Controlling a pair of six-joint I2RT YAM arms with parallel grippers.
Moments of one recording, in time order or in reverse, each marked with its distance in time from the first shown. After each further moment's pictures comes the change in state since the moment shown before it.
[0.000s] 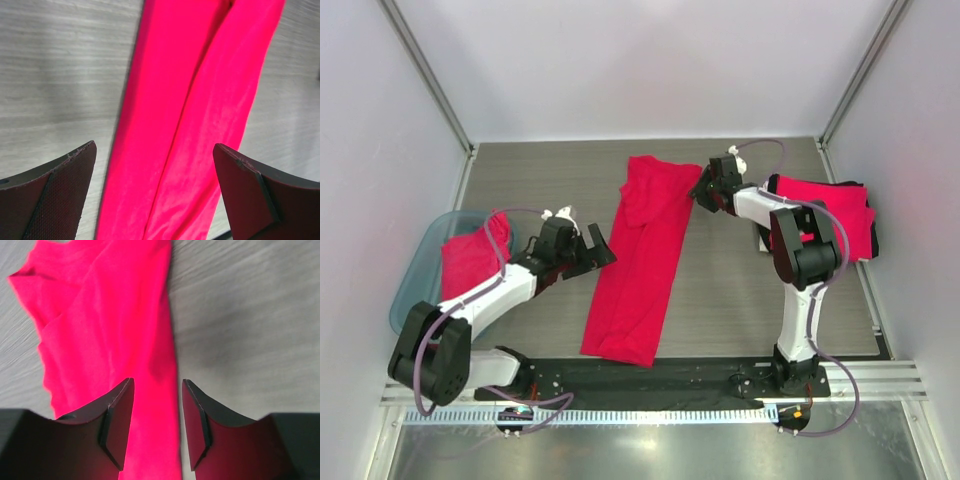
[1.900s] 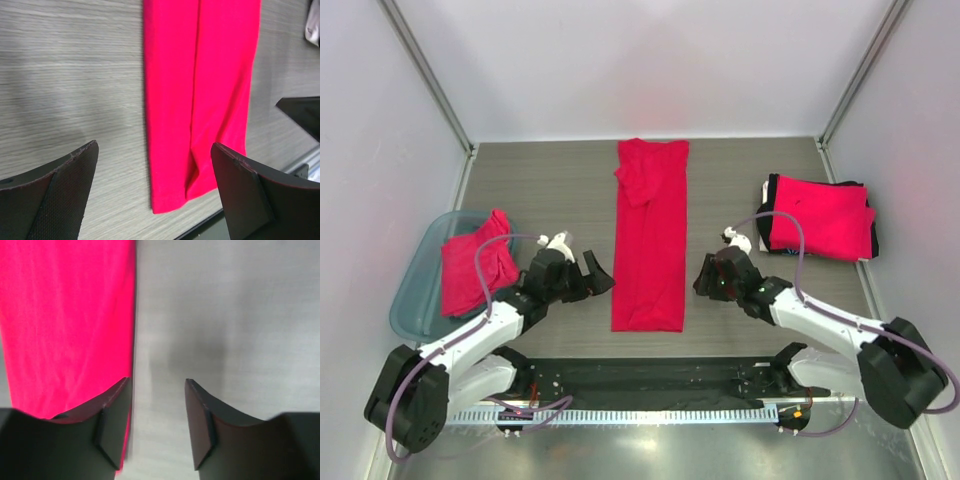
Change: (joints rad) left arm -0.056 -0.296 -0.299 0.119 0.040 -0.031; right arm 0.351 -0.851 -0.826 -0.097 0.151 -0.096
